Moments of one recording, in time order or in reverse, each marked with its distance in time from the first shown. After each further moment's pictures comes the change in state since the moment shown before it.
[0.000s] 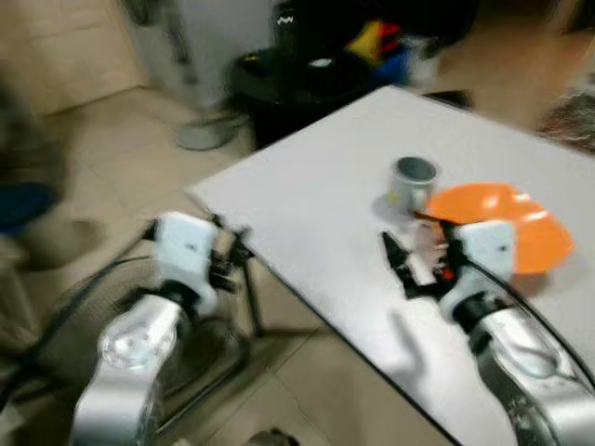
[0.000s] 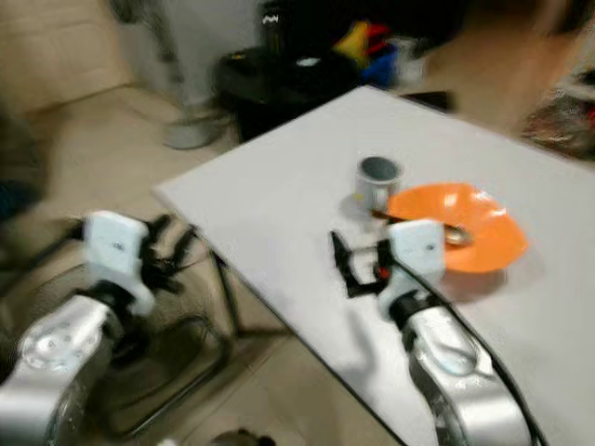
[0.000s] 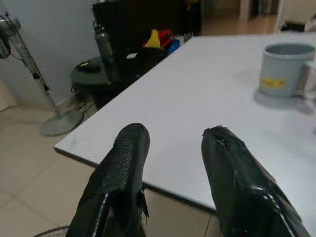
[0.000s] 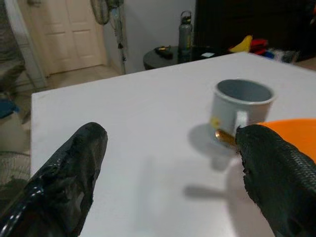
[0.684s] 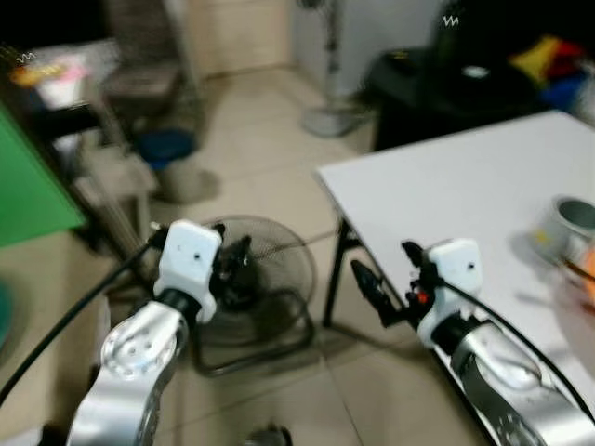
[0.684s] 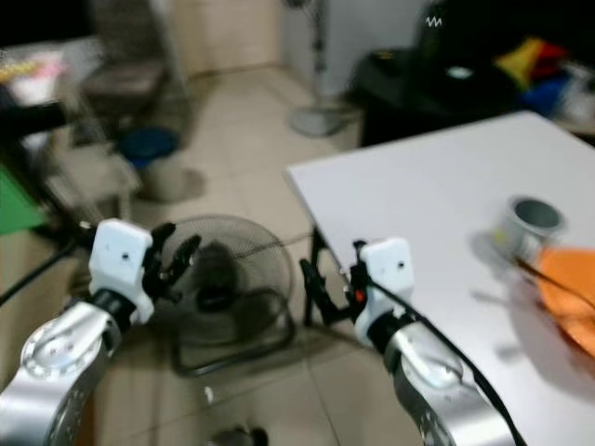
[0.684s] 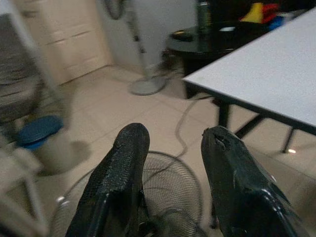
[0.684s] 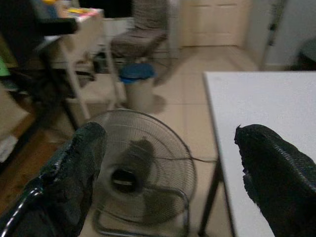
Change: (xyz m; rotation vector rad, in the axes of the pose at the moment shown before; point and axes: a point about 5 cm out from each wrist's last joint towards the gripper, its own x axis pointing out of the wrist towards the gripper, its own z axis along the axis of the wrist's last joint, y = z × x) left arm -0.001 0.001 -0.003 0.026 0.020 0.017; right arm -0.004 0.020 -0.012 0.020 0.059 0.166
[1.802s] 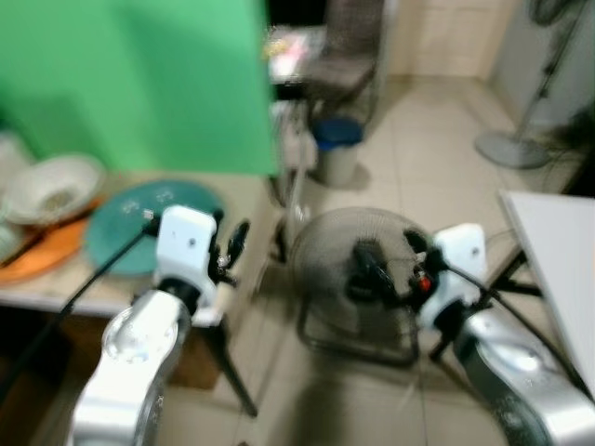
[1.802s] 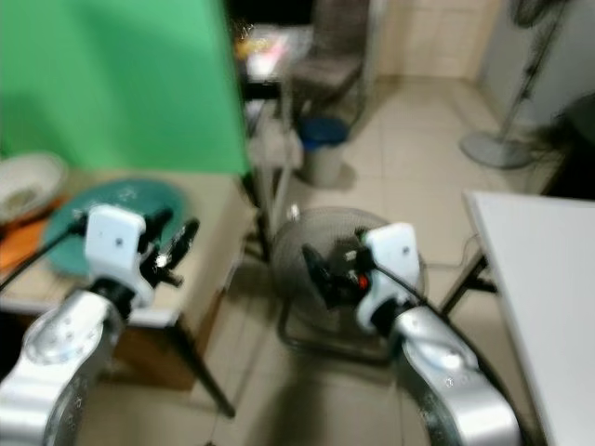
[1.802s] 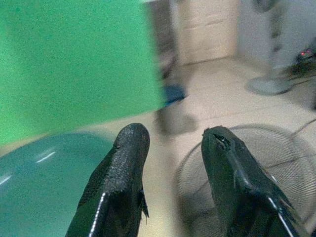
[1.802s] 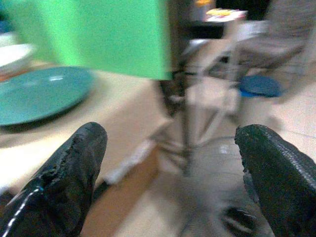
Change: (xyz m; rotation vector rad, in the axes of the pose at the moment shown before) left arm 0.003 0.008 0.005 -0.023 -0.022 0.053; right arm 0.012 0.002 0.007 0.044 -0.026 0.046
